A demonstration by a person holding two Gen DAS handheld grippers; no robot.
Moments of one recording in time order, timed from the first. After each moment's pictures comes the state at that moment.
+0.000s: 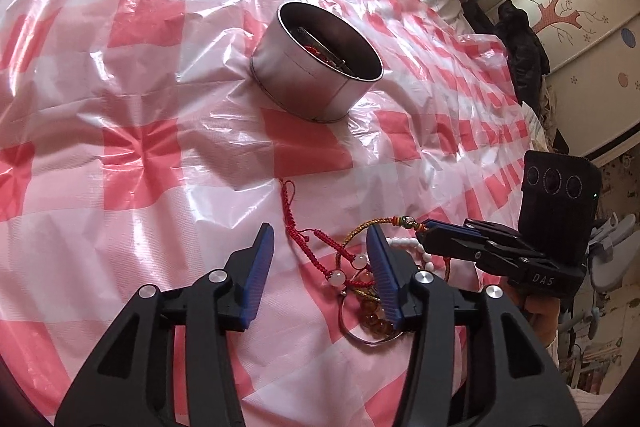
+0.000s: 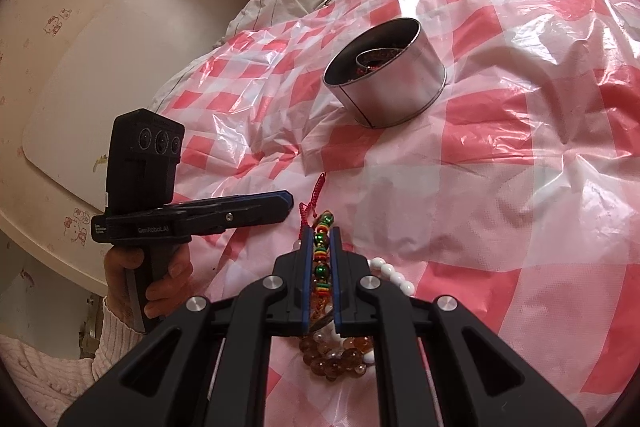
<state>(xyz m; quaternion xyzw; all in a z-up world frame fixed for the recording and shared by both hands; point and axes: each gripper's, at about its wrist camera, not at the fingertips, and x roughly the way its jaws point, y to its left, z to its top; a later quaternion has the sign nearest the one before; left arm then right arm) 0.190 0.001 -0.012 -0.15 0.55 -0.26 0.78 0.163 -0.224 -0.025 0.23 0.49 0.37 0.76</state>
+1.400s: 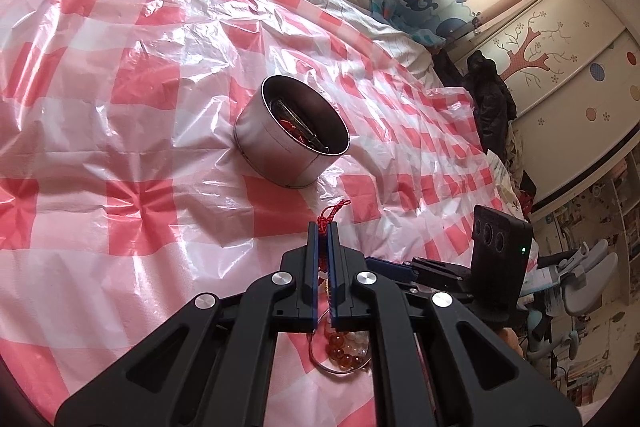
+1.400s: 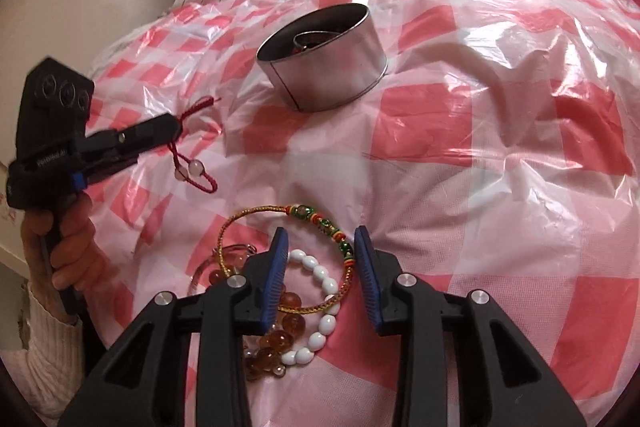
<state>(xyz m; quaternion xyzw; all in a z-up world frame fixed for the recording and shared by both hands) 0.193 0.031 0.017 -0.23 0.46 -0.28 0.81 0.168 -0.214 -0.038 0.10 0.52 0.28 0.80</state>
